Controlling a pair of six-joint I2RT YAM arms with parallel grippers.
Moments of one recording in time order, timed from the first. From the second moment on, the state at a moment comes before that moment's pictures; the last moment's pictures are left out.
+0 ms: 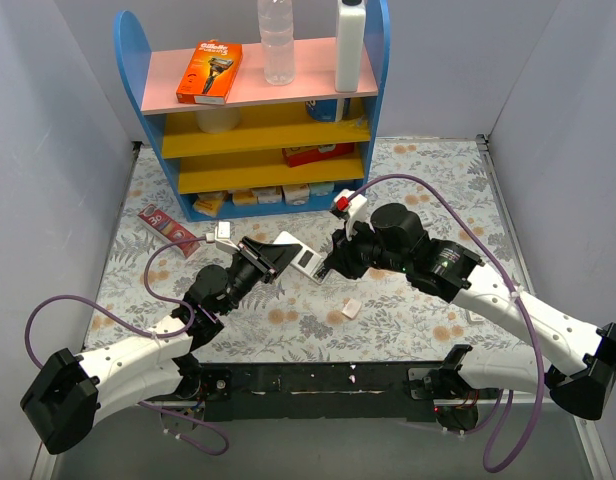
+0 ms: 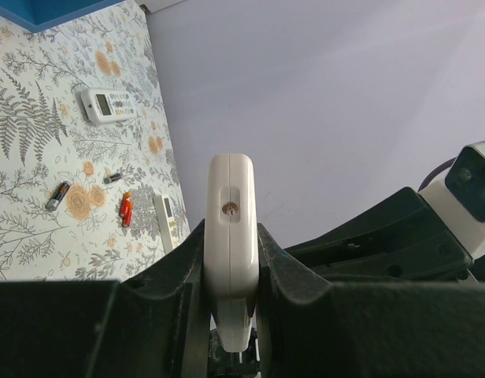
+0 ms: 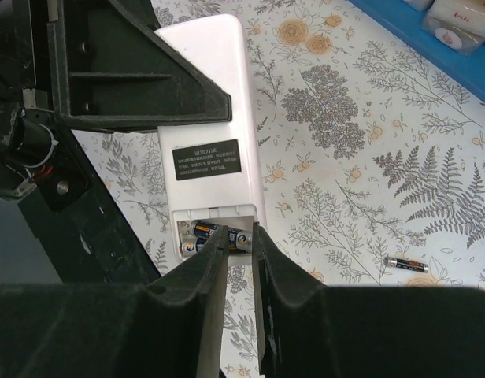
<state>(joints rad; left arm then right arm) -0.78 0.90 0.32 0.67 -0.10 -1.30 0.94 1.10 1.09 -0.48 -0.14 0.15</state>
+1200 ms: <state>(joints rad) -0.78 0.90 0.32 0.67 -0.08 -1.28 0.93 1.12 1.09 -0.51 -0.16 0.15</state>
